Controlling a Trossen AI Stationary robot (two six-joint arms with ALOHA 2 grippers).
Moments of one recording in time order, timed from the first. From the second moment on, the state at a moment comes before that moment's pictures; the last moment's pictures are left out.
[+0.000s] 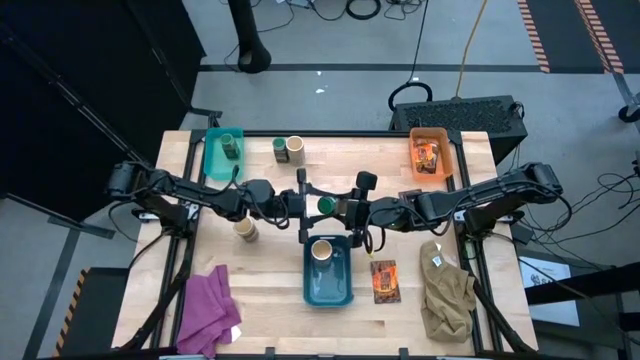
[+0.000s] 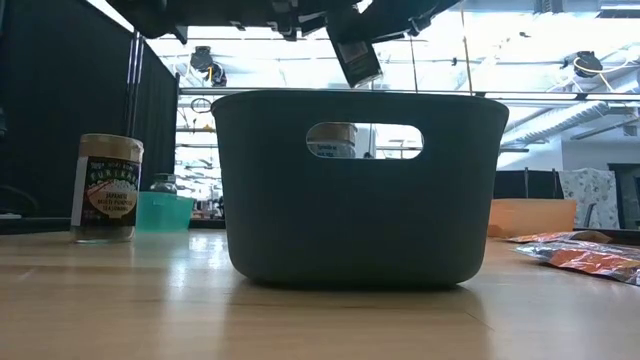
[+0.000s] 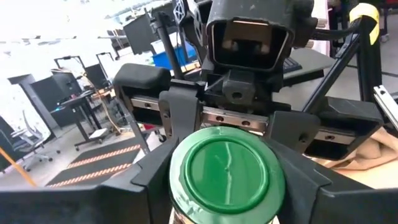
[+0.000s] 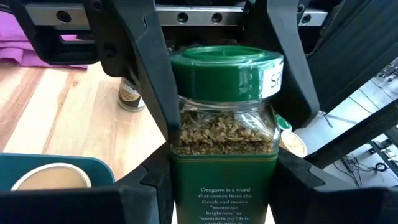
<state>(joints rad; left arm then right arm) -0.06 1.52 0.84 0.75 -0.06 0.35 0.19 1.43 1.04 -0.03 0.52 -0.18</state>
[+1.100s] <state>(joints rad) 0.05 1.04 0.84 -0.35 -1.03 -0.42 0.07 1.31 1.04 -0.16 0.57 -0.16</state>
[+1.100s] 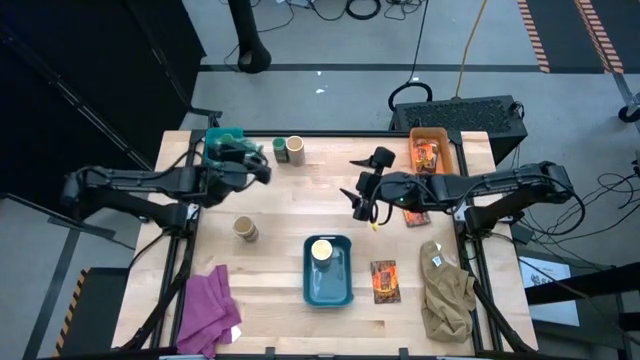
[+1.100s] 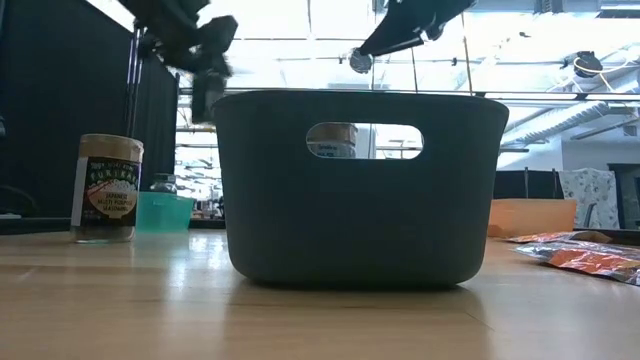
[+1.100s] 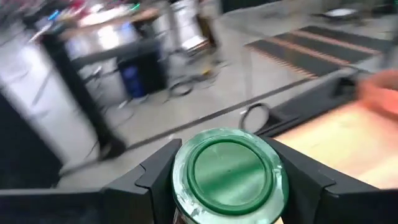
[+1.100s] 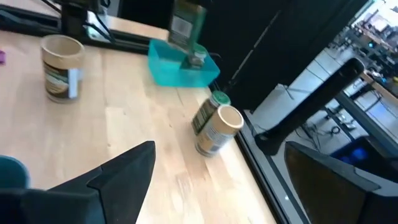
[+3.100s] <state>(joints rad) 0.47 1.05 0.48 -0.43 -1.15 -0.96 0.02 1.31 1.04 -0.21 0.57 -0.14</state>
